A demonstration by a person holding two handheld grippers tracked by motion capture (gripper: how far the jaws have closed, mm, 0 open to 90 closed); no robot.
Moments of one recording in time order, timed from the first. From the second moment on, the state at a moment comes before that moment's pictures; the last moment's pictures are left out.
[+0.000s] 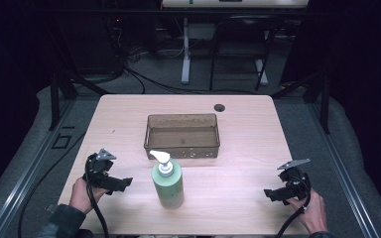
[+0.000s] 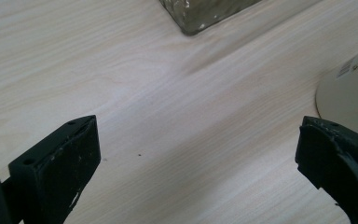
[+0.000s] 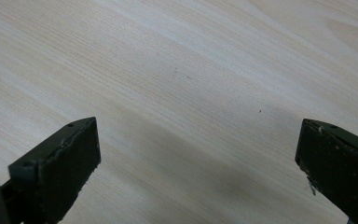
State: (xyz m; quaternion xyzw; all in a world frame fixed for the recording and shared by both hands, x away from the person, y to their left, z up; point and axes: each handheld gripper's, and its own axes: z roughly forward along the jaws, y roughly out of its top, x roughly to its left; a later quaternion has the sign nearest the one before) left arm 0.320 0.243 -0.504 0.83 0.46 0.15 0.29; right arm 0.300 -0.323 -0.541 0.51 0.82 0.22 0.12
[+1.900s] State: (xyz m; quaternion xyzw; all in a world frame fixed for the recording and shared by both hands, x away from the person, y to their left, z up) left arm 0.258 0.131 -0.473 0.85 0.33 0.16 0.37; right arm 0.304 -0.323 -0.547 0.53 0.82 0.21 0.11
